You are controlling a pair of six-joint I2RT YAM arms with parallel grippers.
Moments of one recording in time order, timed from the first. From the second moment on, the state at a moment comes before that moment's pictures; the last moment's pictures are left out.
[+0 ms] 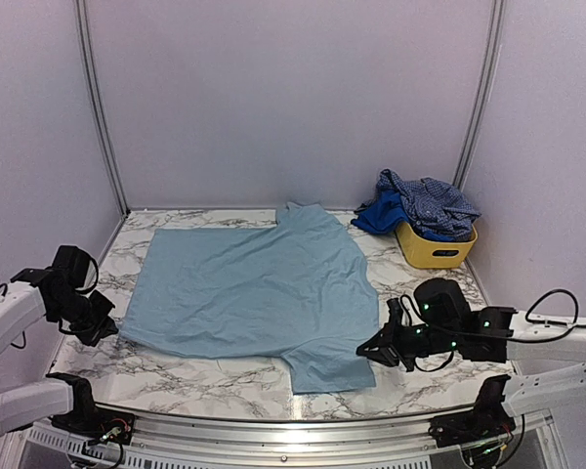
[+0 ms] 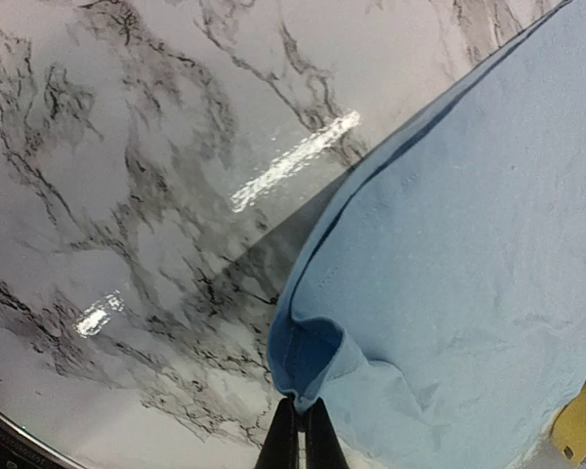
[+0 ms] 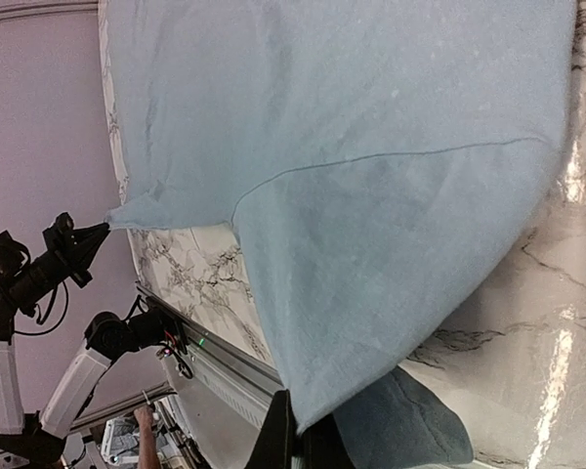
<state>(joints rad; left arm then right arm) -0.02 0.93 0.59 -0.88 0.11 -1.05 0.89 0.95 0.45 -0.18 -0.25 1.33</state>
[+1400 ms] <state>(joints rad) -0.01 1.28 0.93 -0.82 0.12 -1.00 0.56 1.39 0.87 -0.32 -0.39 1.00</state>
